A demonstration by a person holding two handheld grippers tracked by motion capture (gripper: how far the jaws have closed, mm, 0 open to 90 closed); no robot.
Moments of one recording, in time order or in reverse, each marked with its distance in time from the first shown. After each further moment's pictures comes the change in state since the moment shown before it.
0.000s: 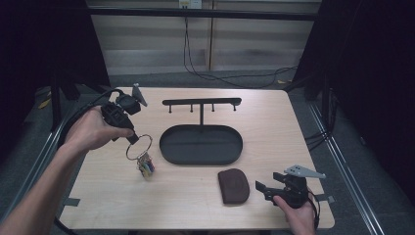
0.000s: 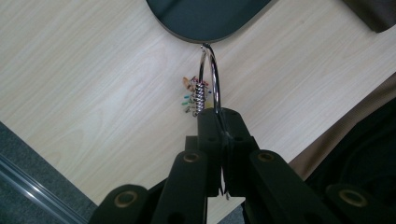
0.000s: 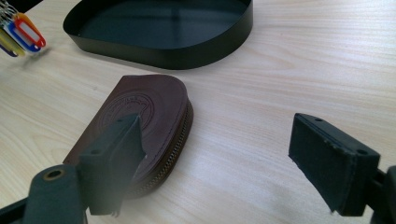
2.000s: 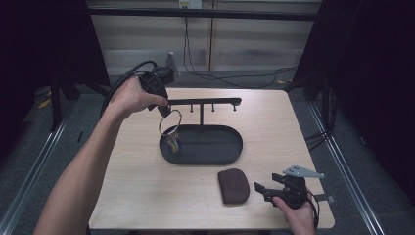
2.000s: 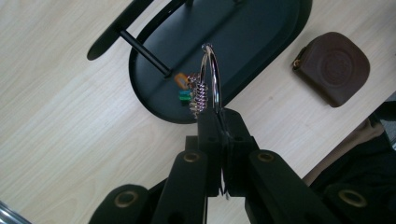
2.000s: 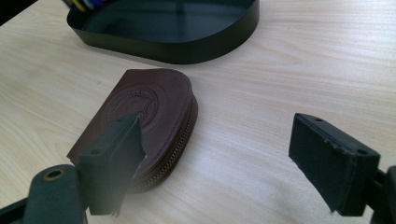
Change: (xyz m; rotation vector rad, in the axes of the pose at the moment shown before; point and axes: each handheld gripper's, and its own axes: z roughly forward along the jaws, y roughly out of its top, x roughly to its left) left arm 0.003 0.108 -0.002 -0.007 -0.075 -0.008; right arm 0.001 -0.001 0.001 0.019 0.017 -0.004
